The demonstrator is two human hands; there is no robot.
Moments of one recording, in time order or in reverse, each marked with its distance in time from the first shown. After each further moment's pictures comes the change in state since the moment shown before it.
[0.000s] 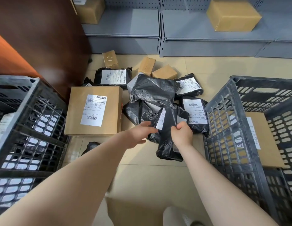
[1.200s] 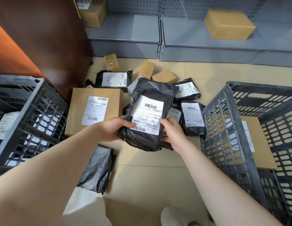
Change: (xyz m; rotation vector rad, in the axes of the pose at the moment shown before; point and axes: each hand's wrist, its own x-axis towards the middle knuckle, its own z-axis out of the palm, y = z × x) left_hand -0.039 -0.002 -0.075 -0.266 -0.171 0.112; right_hand -0.021 -0.045 -0.005 0.544 -0.433 0.230
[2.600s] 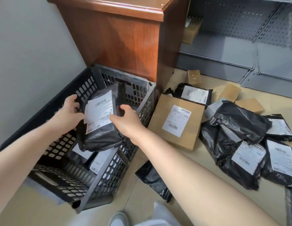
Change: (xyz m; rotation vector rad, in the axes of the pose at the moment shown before) left_hand -0.314 -0.064 -0.289 0.410 1.140 0.152; right_hand -0.166 -0.063 0.409 -0.529 -0.682 -0.359
